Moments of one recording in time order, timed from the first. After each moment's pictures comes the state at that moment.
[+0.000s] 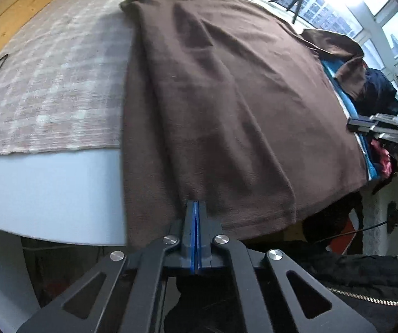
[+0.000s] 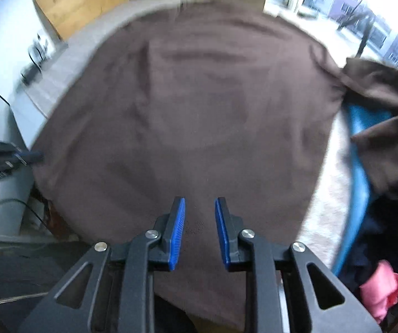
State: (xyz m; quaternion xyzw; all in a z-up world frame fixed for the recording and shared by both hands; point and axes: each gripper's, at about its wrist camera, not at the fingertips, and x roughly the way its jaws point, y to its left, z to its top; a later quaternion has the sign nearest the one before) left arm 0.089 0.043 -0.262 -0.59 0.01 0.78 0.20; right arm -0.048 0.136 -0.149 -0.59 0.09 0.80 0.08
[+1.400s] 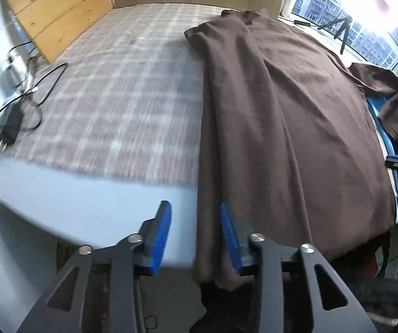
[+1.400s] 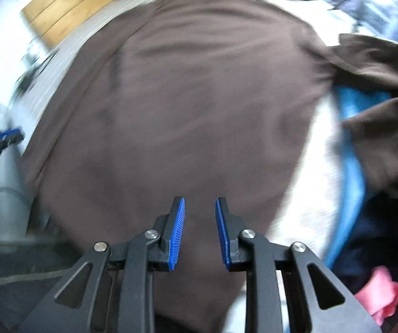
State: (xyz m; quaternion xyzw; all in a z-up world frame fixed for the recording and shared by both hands) left arm 0.055 0.041 -0.245 -0.57 0.00 0.81 0.09; right arm -0.036 0.224 -0.144 -0.56 0.13 0.81 0.11
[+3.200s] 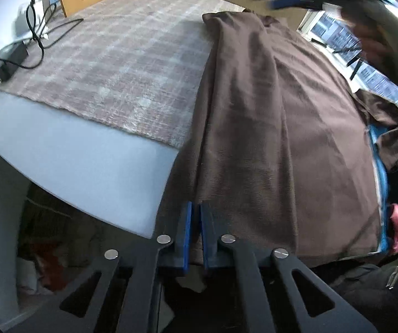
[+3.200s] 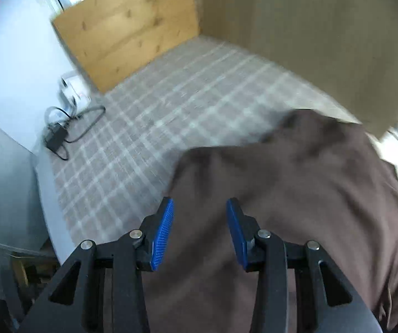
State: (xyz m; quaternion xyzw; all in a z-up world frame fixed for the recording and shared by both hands) left arm 0.124 0.022 -0.257 -0.56 -0.11 0.82 0.06; right arm -0.349 0.078 -0.079 -0.54 0.02 0.84 -0.06
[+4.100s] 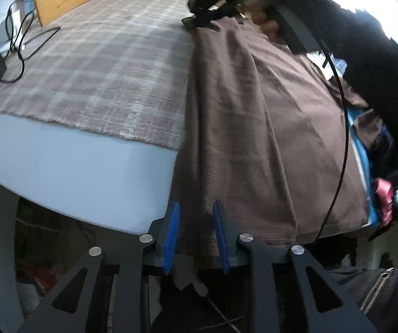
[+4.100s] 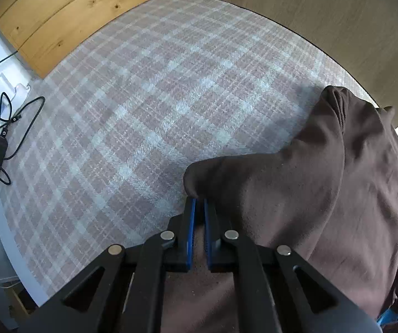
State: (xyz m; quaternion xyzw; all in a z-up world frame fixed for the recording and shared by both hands) left arm 0.133 0.000 -0.249 -0.56 -0.07 0.81 0.14; right arm -0.384 0.041 -0.149 -0.60 0.02 0.80 0.03
